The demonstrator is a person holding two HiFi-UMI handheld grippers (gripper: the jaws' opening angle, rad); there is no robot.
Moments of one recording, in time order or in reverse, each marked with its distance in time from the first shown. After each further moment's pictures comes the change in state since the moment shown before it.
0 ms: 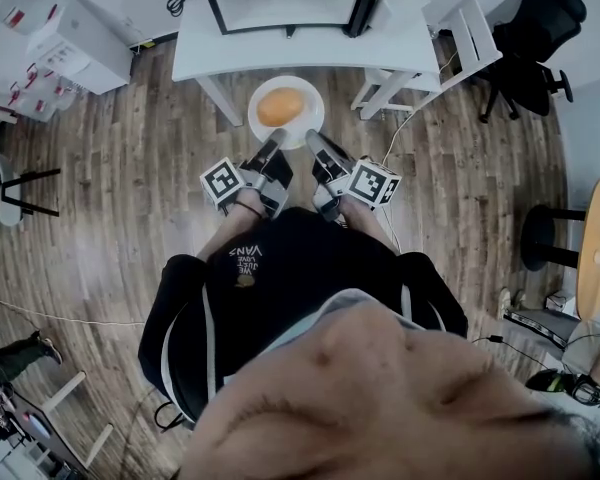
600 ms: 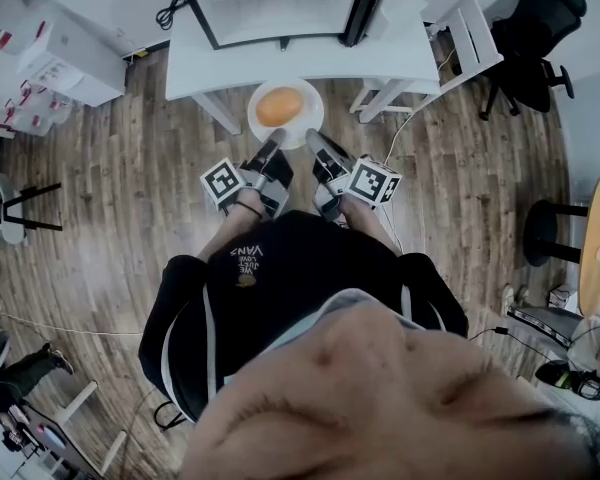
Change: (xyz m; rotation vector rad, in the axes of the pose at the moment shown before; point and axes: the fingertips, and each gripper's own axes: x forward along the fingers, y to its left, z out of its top) left arm 0.048 0.009 0.033 -0.027 0.025 0.011; right arm 0.036 -0.026 0.037 0.011 -0.011 -0.039
